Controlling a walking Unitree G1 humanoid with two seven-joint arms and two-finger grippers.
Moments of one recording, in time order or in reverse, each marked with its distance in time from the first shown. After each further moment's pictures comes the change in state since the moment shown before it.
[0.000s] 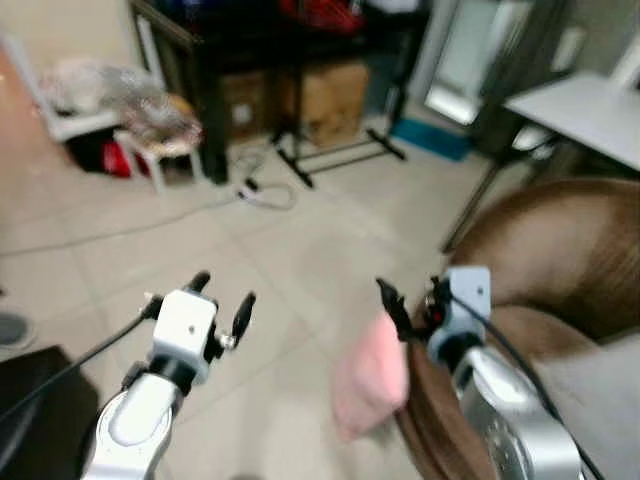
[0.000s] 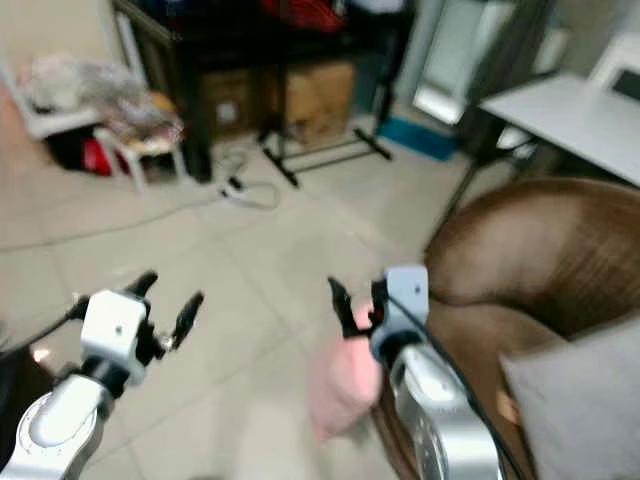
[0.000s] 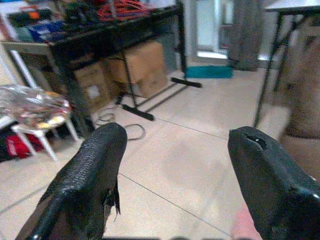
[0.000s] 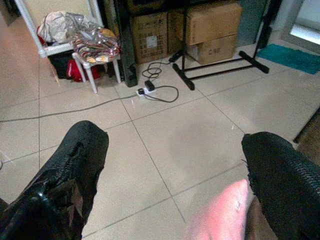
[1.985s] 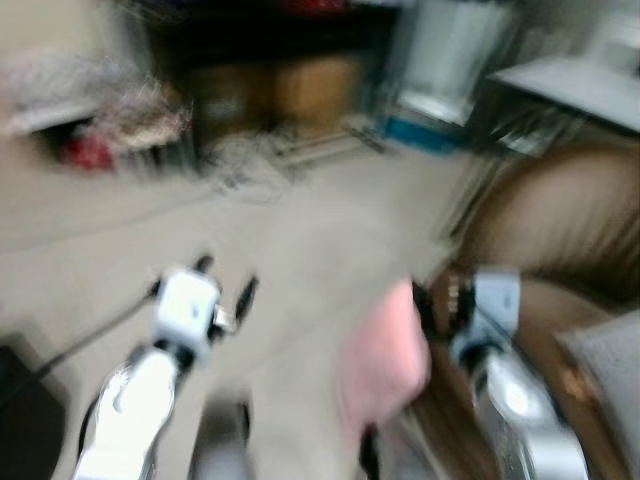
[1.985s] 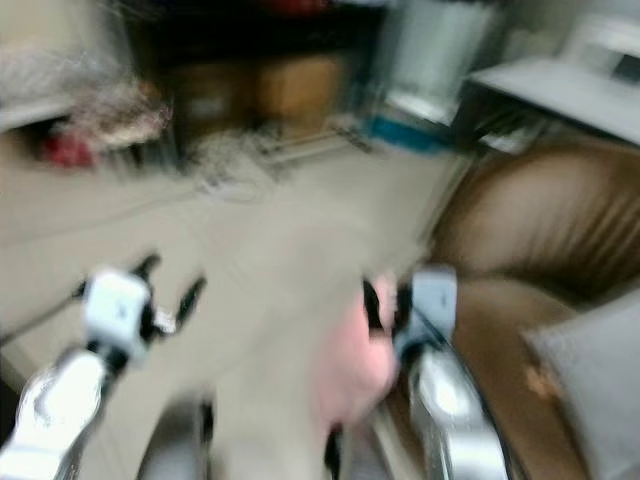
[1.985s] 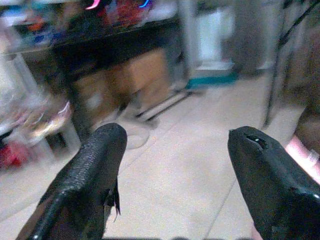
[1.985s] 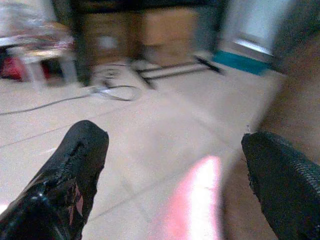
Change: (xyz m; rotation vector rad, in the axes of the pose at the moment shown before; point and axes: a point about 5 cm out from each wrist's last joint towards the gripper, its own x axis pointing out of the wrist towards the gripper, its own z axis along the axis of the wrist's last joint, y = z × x) left arm 0.005 0.006 -0.002 0.009 -0.001 0.004; right arm 0.000 -0.022 0.001 -0.042 -0.058 -0.154
